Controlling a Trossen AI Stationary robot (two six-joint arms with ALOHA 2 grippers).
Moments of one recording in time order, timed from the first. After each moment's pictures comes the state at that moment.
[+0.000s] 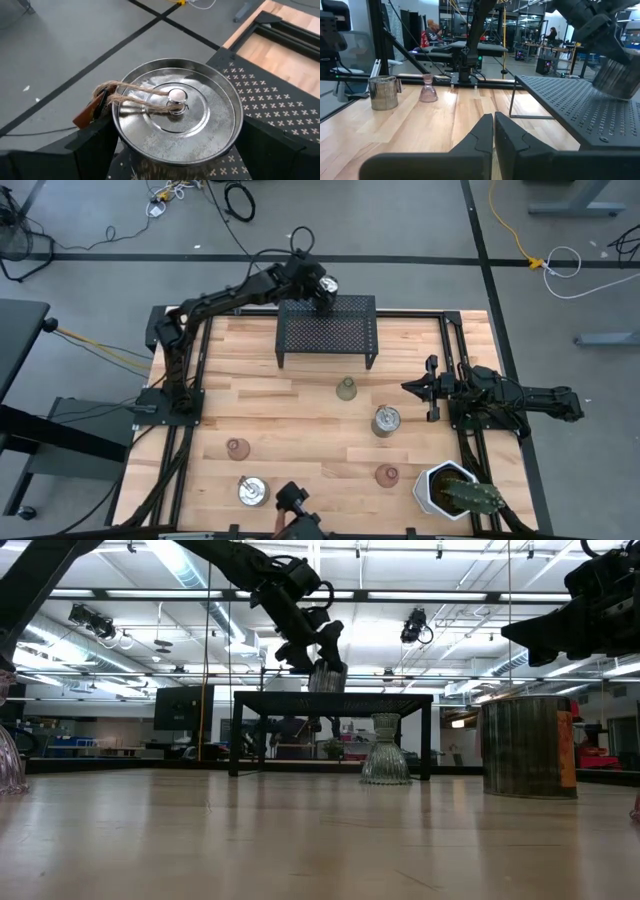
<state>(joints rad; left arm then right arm) 0.59 1.92 1.71 -0.42 -0.12 -0.07 -0.07 0.00 0.02 0.01 -0.02 -0.09</state>
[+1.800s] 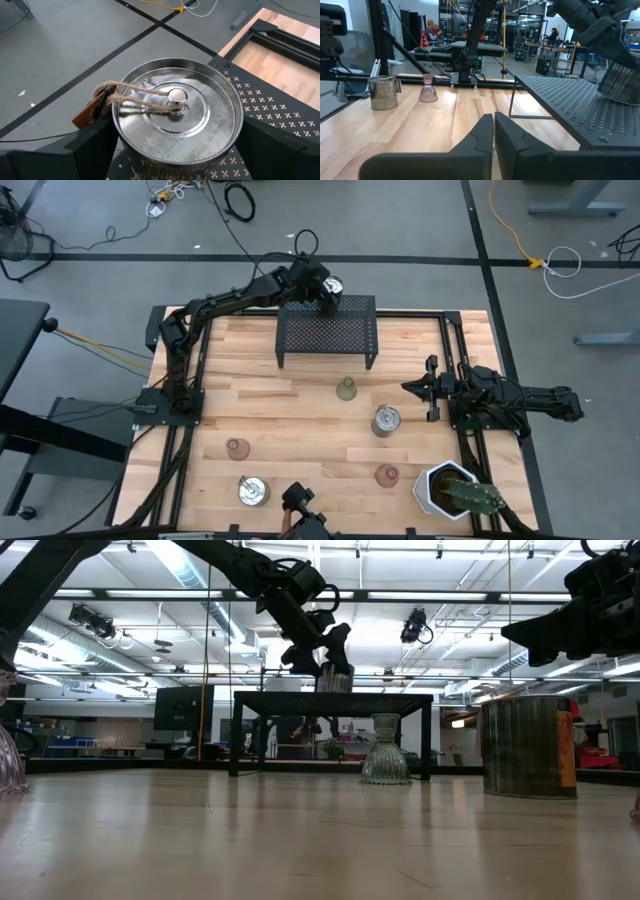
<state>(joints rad) 0.58 1.95 1.71 -0.36 -0.13 -0.09 -0.07 0.00 0.02 0.01 -0.02 -0.09</state>
